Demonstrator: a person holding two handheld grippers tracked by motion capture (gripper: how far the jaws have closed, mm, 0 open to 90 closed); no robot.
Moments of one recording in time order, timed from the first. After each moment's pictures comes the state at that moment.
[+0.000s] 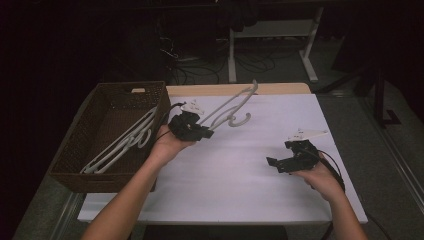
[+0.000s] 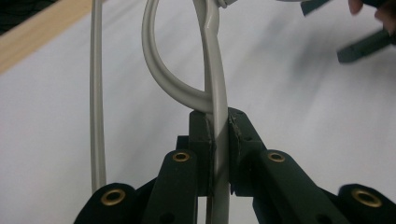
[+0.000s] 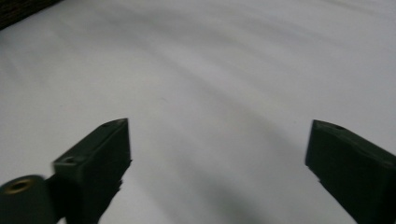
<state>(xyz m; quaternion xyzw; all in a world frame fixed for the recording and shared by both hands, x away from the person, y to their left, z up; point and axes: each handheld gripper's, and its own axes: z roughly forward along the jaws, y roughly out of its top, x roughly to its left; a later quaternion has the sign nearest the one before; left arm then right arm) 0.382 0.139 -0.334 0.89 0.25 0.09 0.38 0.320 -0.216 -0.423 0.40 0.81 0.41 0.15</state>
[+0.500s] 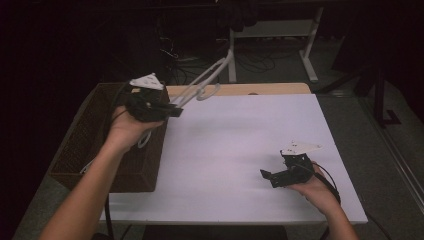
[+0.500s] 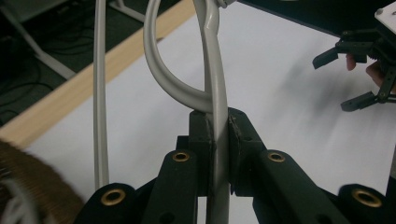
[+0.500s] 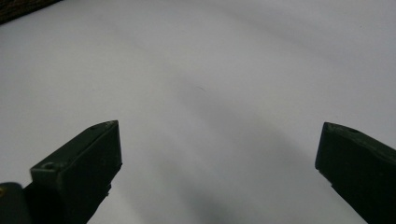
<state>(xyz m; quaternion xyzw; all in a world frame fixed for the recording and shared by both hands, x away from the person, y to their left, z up) 0.369 0.224 -0.251 0.86 0.26 0.14 0.41 0.292 -0.196 -0.432 0.38 0.81 0.41 0.16</state>
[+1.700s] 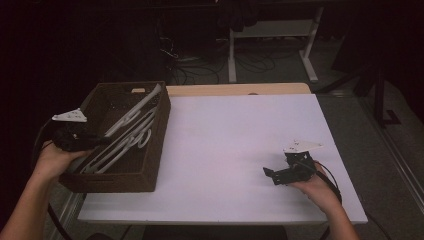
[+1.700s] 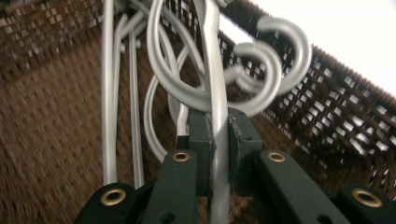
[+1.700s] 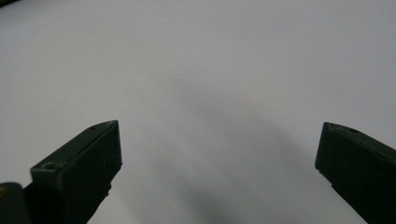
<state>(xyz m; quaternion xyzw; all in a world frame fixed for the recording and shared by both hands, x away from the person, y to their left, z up) 0.346 0.406 -0.332 0.85 0.37 0.13 0.34 0.298 -0.204 -0.437 0.40 0.81 0.40 0.16</state>
